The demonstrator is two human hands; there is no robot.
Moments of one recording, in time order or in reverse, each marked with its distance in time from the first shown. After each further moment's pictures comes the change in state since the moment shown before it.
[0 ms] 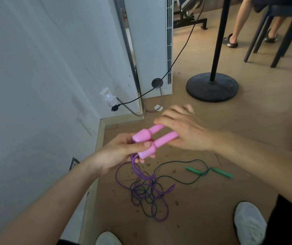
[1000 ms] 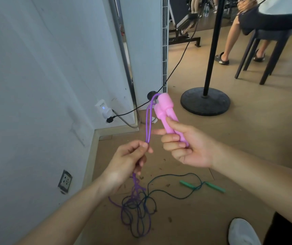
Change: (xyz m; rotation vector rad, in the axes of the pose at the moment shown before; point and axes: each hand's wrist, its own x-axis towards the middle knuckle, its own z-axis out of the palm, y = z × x) left_hand 0.019 -0.002 0.036 0.083 0.338 0.193; right_hand 0.002 -0.015 -0.044 2.231 -0.222 0.886
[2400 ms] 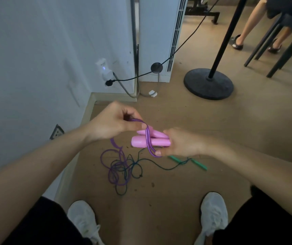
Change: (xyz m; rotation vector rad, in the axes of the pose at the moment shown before) left_hand 0.003 -0.006 -0.029 0.316 -0.170 0.191; right_hand -0.001 0.046 -0.026 -1.941 0.137 0.109
